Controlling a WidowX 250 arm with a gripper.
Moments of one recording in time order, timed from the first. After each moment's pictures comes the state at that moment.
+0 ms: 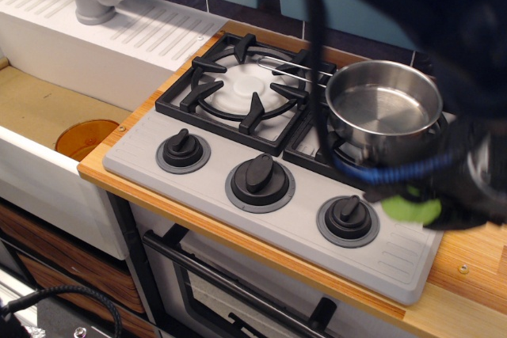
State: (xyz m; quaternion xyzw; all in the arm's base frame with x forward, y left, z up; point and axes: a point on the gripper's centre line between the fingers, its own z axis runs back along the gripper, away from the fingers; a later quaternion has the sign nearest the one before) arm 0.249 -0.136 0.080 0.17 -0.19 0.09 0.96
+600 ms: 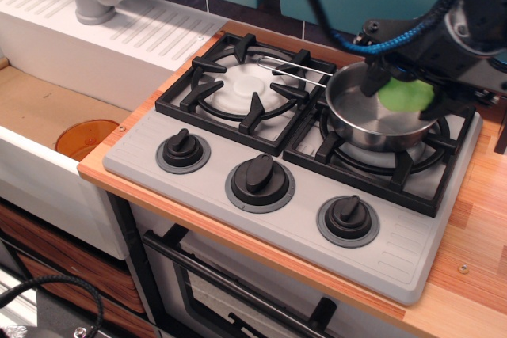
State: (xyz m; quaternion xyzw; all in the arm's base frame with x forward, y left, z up) arm 0.323 -0.096 0.101 0.16 -0.23 0.09 0.96
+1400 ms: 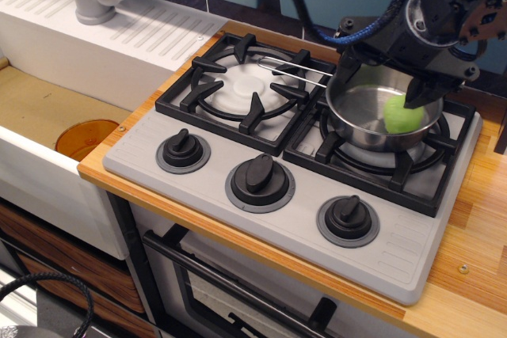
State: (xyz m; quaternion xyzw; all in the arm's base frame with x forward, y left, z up) arm 0.339 -0.089 0.088 0.14 -0.24 0.08 0.96
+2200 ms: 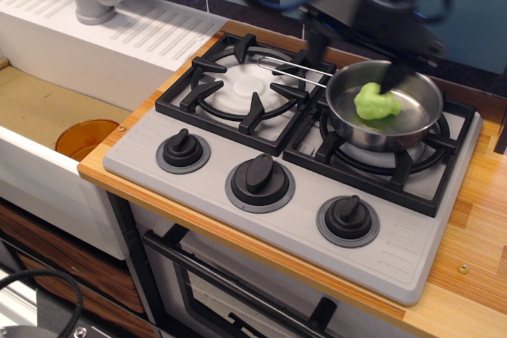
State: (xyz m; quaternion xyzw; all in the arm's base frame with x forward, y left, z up) arm 0.332 -0.046 0.111 0.10 -0.21 0.04 0.97
